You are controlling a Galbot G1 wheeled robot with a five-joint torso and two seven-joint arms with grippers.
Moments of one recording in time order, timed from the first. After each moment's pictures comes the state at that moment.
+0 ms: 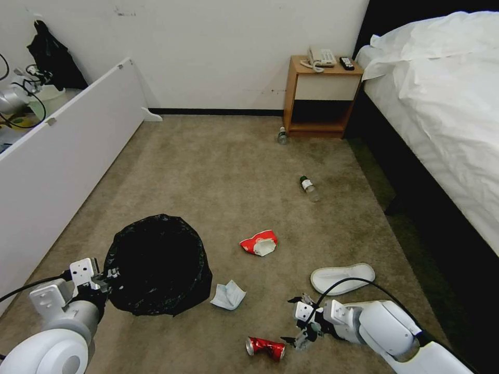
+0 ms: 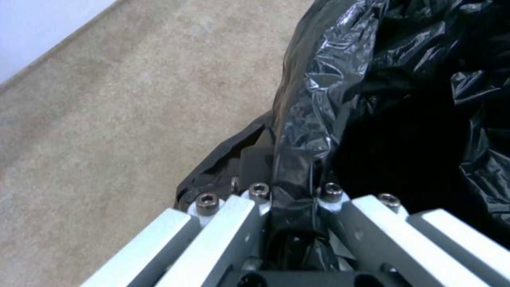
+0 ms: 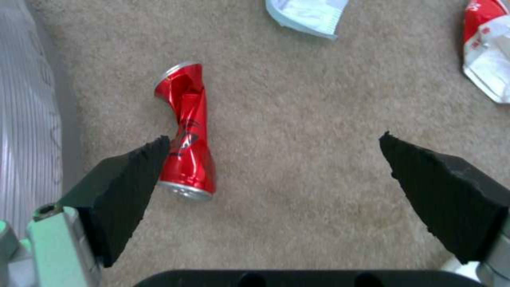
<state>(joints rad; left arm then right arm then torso) 1.61 -1.33 -0.84 -2.36 -0.72 0.74 -0.38 -1.27 0.90 0.14 1.91 -0.24 -0.41 -0.81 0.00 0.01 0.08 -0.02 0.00</state>
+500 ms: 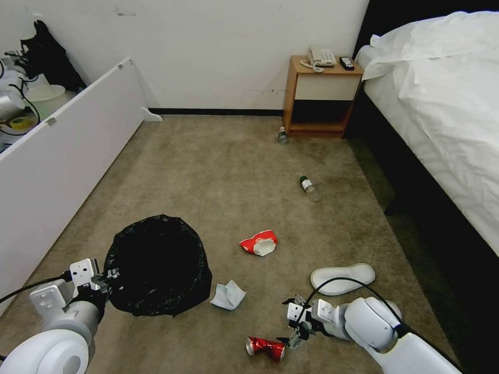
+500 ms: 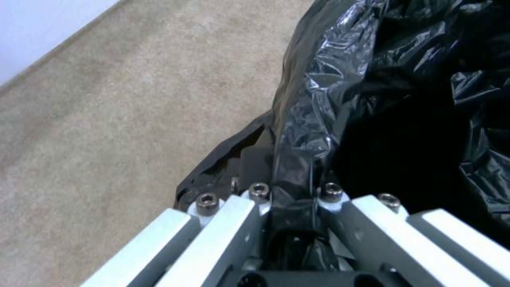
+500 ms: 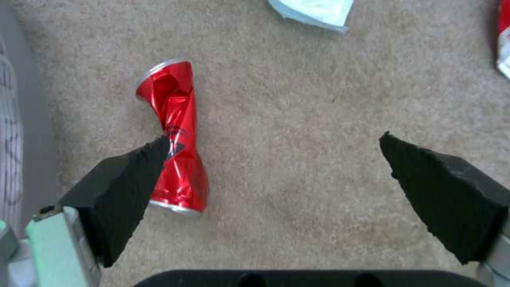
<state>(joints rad) 1.61 -1.34 -0.84 -2.36 -0.71 0.74 -0.38 -1.16 0.95 0.07 1.78 -0.23 -0.40 -0.83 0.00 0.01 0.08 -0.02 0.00</state>
